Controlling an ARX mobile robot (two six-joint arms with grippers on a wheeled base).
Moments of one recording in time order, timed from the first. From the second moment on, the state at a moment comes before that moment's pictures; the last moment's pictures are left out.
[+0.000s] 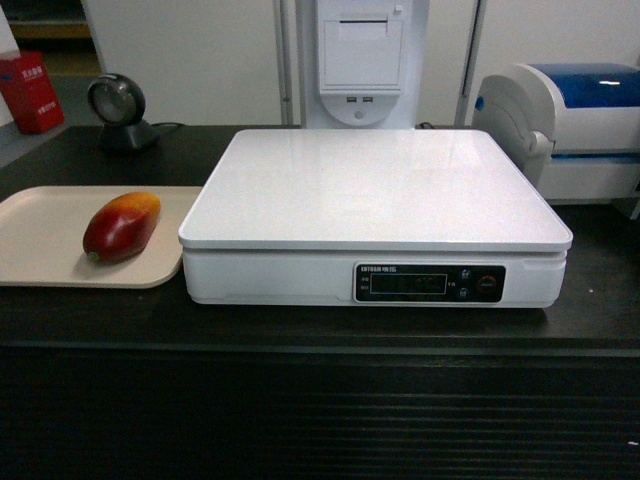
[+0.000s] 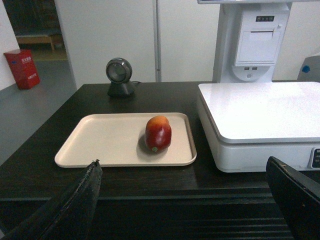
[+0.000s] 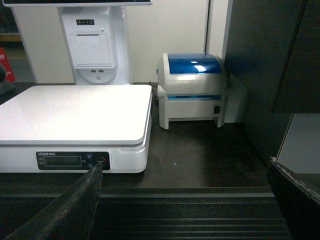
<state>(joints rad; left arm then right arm) 0.00 0.01 0.01 0.00 0.00 0.00 0.00 0.00 0.01 0.00 0.00 0.00</state>
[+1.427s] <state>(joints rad) 0.07 1.30 0.45 0.76 -0.01 0.01 0.00 0.00 0.01 0.00 0.00 0.00</state>
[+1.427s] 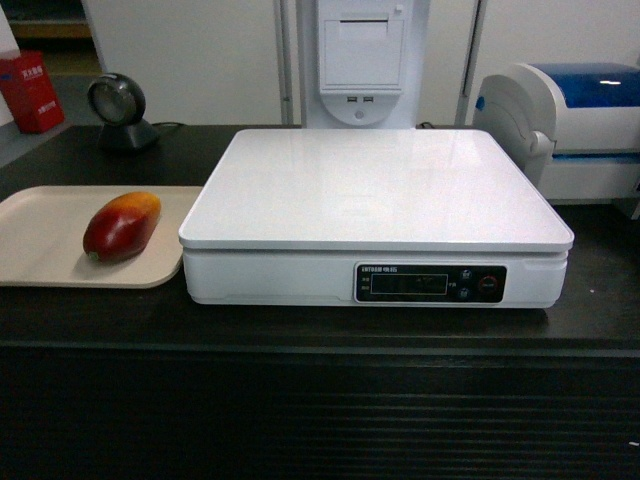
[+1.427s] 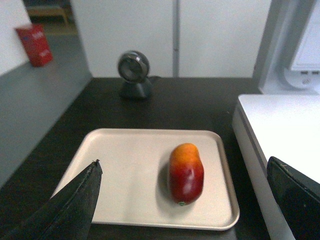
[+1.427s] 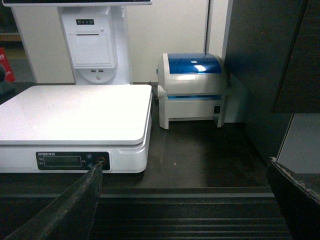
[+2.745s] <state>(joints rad) 0.11 2.30 1.49 0.13 0.27 0.13 0.00 0.00 0.01 0.00 0.00 0.00</state>
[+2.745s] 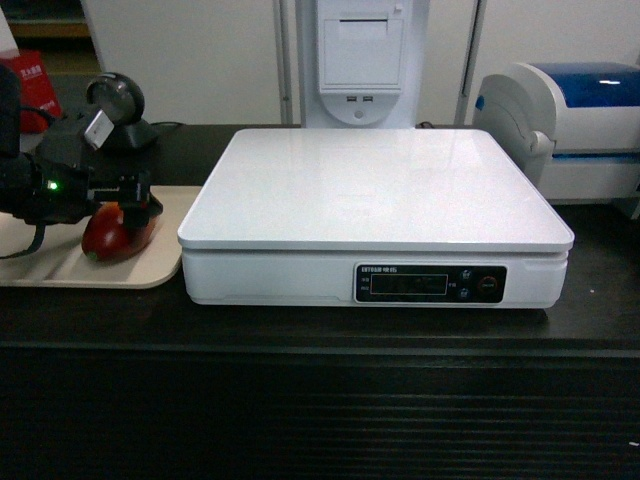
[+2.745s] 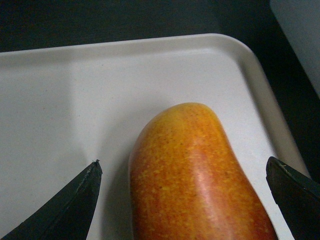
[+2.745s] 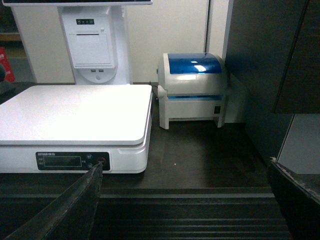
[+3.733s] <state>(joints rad) 0.14 2.32 1.41 0.33 0.34 0.07 0.00 0.00 0.01 0.00 0.00 0.00</state>
